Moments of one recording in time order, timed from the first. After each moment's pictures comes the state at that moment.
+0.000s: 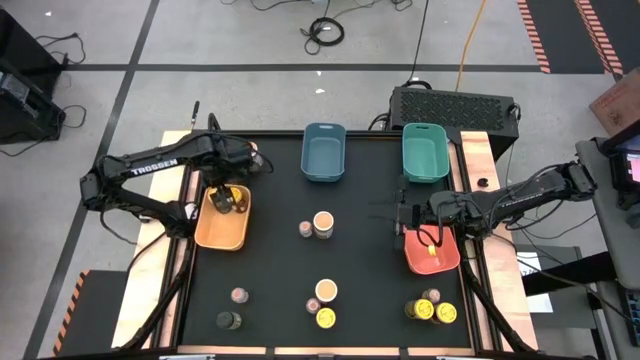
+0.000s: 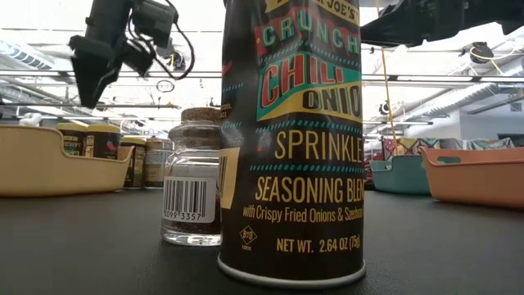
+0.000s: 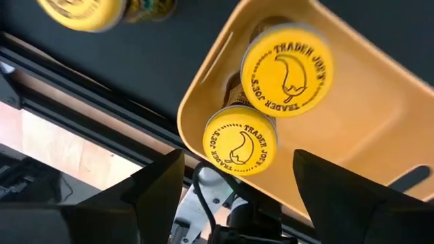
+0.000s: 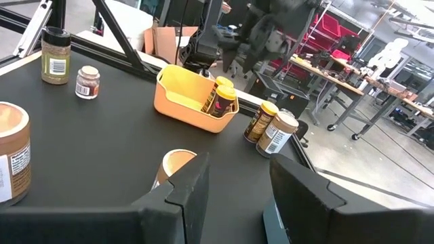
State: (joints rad) left arm 0.43 1.28 1.13 -1.55 -0.12 -0.07; right arm 0.20 0.93 0.49 0.27 0.34 -0.33
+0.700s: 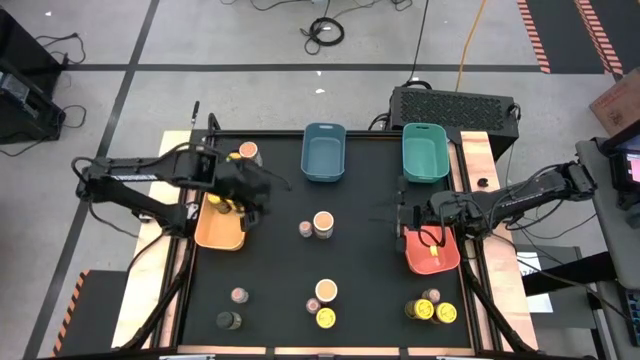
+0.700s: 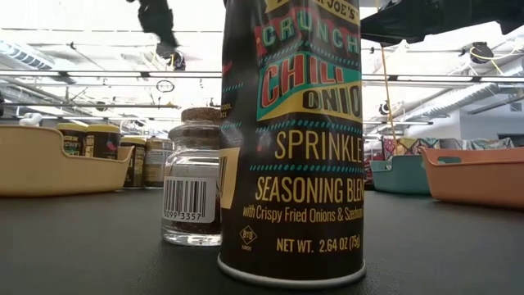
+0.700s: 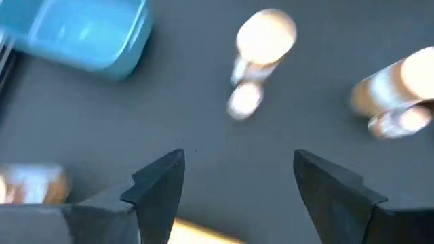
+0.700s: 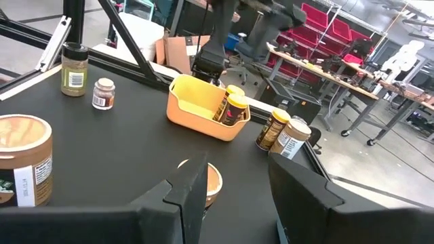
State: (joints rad) left arm -0.01 1.24 1.33 -1.04 -0.05 -0.22; right arm 0.20 0.93 0.49 0.29 0.29 -0.30
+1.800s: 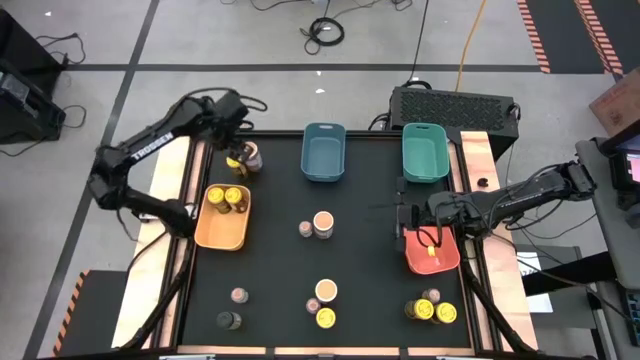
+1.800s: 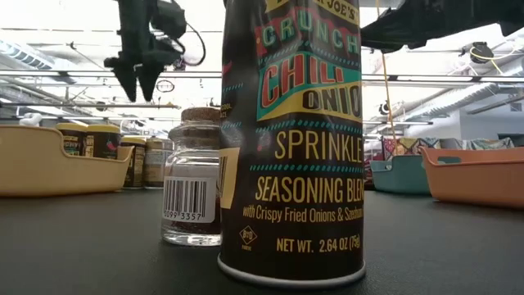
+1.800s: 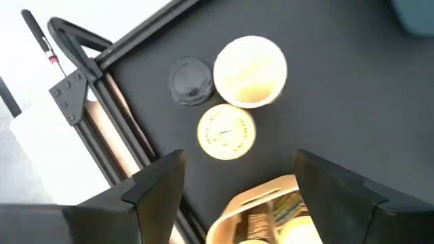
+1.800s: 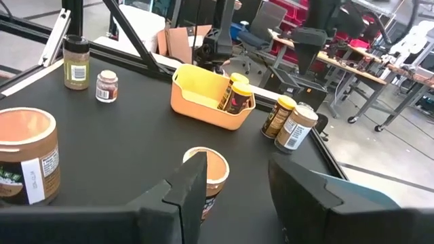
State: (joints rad) left arm 0.75 1.36 1.34 -1.32 -0.16 -0.23; right arm 0.20 0.94 0.49 0.25 0.29 -0.25
